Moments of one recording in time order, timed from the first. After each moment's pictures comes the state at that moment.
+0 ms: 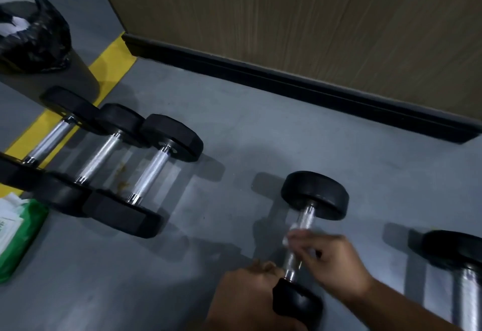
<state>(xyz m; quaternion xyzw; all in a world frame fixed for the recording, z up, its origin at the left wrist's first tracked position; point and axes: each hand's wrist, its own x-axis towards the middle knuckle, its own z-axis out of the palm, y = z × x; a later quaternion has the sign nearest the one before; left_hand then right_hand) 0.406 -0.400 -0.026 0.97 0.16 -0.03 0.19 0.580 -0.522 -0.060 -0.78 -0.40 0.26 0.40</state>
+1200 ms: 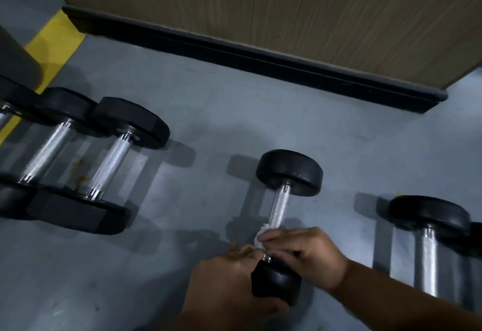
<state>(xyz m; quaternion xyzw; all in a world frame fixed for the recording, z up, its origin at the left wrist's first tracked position) 0.413 -0.402 -0.004 0.93 0.17 -0.05 0.32 0.578 -0.545 -0.068 -0.71 -0.54 0.23 0.39</state>
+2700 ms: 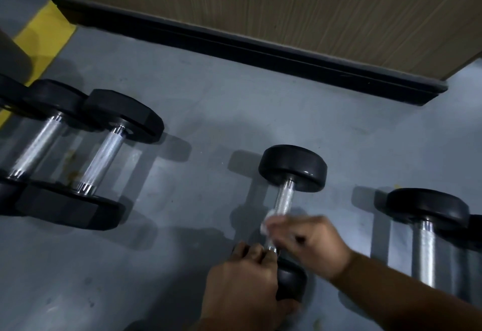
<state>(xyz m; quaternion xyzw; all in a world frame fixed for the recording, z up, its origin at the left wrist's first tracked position) 0.426 -0.432 -0.007 0.94 0.18 -0.16 0.25 0.582 -0.550 -0.071 -0.74 -0.47 0.22 0.43</state>
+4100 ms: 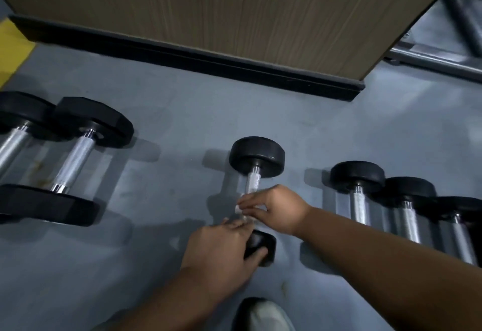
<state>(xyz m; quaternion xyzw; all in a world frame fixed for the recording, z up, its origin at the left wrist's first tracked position) 0.426 -0.440 0.027 0.97 0.10 -0.13 0.16 0.593 -0.555 -0.046 -0.80 -0.48 0.27 0.24</state>
